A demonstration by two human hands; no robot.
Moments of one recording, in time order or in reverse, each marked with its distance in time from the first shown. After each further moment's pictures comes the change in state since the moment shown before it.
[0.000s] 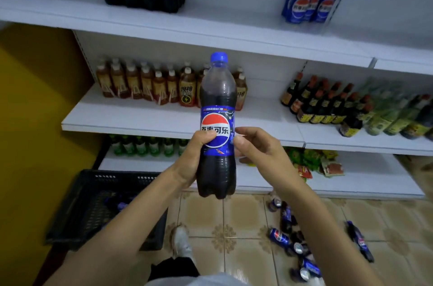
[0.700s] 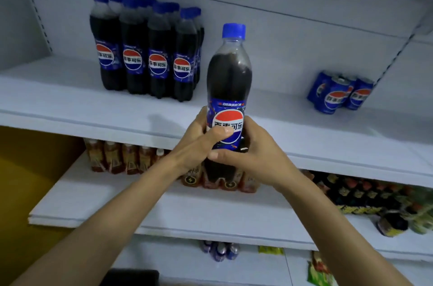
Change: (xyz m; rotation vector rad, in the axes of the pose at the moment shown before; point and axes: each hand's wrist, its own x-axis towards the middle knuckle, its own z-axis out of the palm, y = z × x) left_hand 0.247 0.206 -0.094 0.413 0.050 0.370; right_hand 0.308 -0.131 0.013 -0.319 -0.093 -0.266
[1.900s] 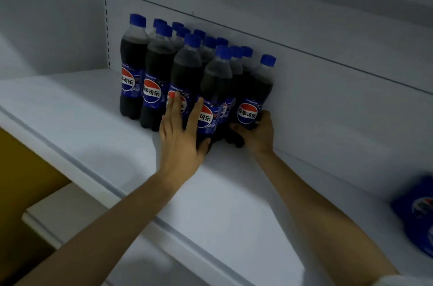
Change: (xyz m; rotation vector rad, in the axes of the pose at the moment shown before) left_hand 0.154 -0.072 -0.095 1.393 0.924 0.307; right_hand 0.349 0.139 0.004 0.139 0.211 -0.169
